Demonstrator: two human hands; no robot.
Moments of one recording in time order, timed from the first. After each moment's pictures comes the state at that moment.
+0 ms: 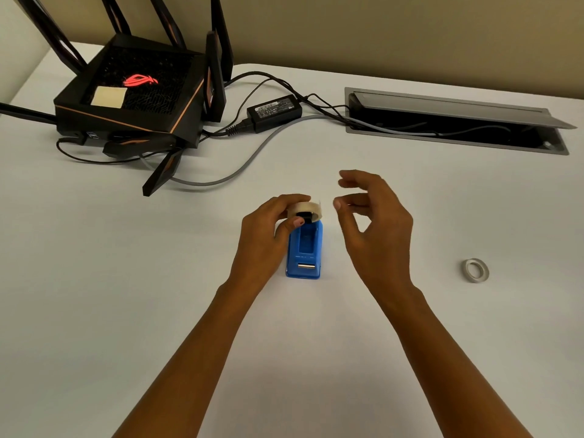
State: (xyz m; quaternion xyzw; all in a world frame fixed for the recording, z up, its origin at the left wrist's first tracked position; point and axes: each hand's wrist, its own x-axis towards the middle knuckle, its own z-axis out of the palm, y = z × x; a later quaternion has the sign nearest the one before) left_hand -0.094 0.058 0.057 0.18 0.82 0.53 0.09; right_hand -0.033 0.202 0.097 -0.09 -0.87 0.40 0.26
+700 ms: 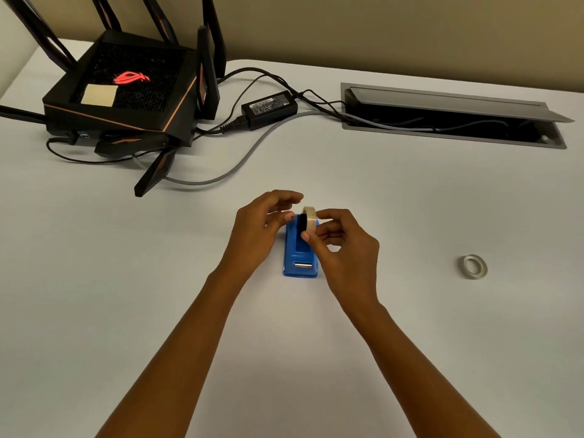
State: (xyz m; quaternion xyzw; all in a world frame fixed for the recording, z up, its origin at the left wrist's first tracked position) left_hand -0.115 0.056 0.041 0.20 0.79 0.55 0.16; right_hand -0.023 0.177 0.059 -0.22 -0.83 0.48 0.15
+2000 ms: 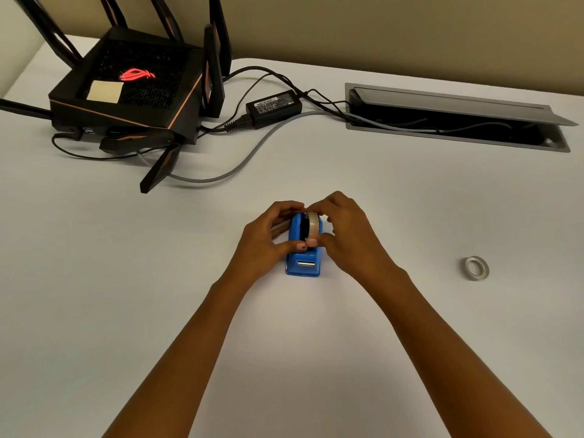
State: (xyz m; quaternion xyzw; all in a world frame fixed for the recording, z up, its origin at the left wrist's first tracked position) left_hand -0.101 0.051 0.023 0.17 0.75 0.59 0.23; right_hand -0.054 0.198 0.070 -0.08 -0.95 0.29 -0.04
